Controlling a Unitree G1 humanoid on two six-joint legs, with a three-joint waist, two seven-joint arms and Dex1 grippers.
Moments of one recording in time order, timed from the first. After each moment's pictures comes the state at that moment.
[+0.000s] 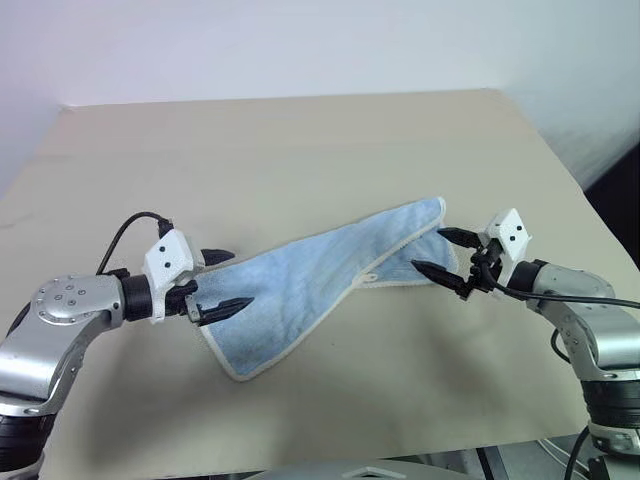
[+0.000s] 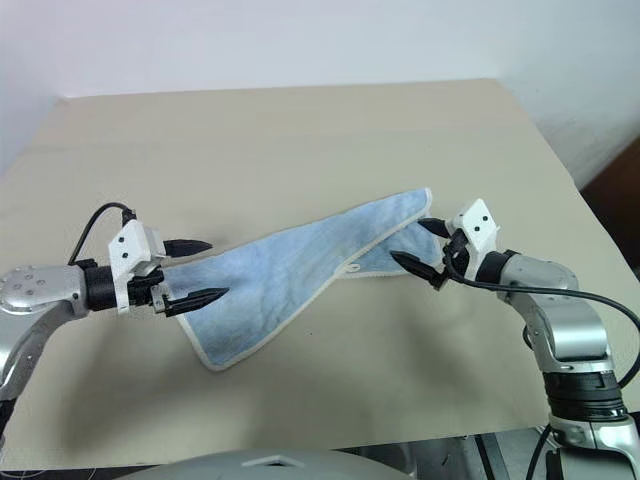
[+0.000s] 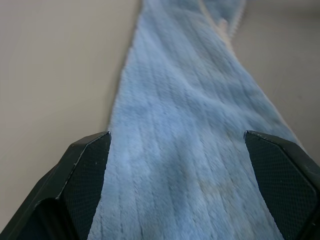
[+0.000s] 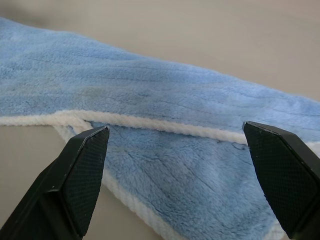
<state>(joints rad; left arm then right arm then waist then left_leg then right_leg) -0.04 0.94 0.16 -0.43 -0.46 0.48 -1.04 -0.22 -0.70 -0.13 -0.15 0.42 0.45 0.86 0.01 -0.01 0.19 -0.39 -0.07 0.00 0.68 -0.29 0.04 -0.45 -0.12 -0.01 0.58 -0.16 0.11</state>
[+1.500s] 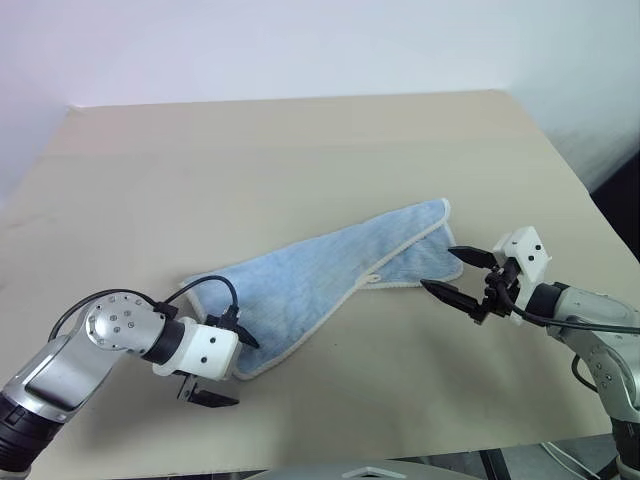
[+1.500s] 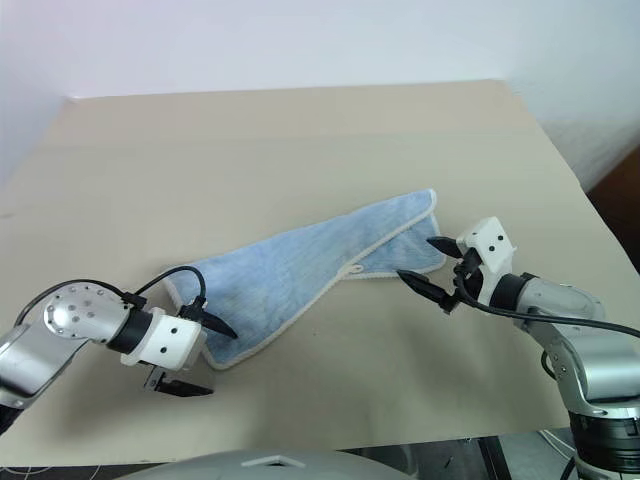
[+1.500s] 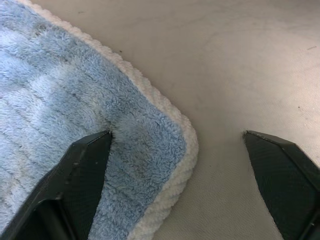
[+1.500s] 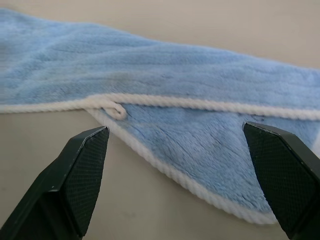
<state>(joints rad) -0.07 1.04 -0.20 -0.37 -0.12 0.07 -1.35 -0.01 -0.74 -0.25 -0.40 0.52 0.61 0.80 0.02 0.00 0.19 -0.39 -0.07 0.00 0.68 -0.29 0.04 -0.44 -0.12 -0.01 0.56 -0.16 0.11</state>
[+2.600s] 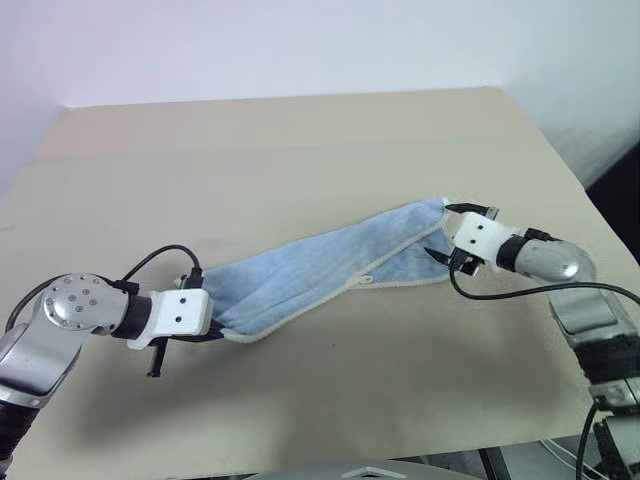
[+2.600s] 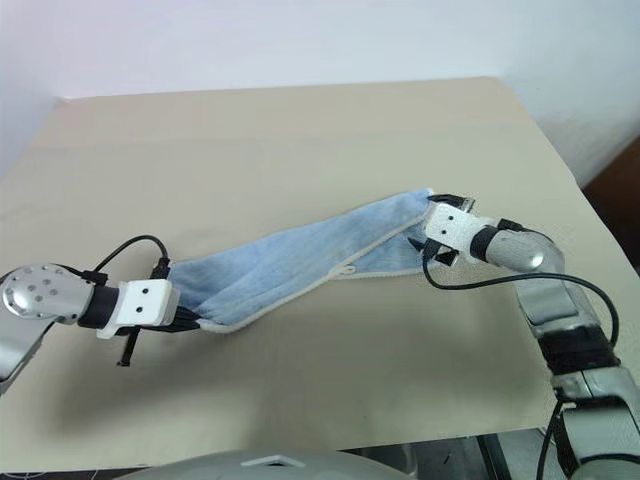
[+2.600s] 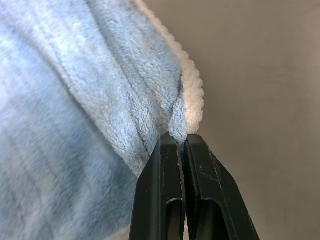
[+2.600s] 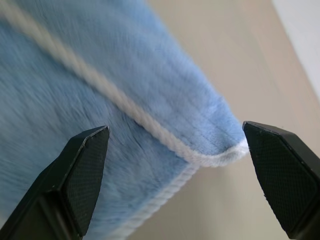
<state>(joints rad) -0.04 1.08 -0.02 -0.29 -0.19 0.14 -1.27 -0.46 -0.82 0.15 0.31 -0.17 -0.17 0.68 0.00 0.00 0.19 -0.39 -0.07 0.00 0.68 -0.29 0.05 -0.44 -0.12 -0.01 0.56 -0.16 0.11</state>
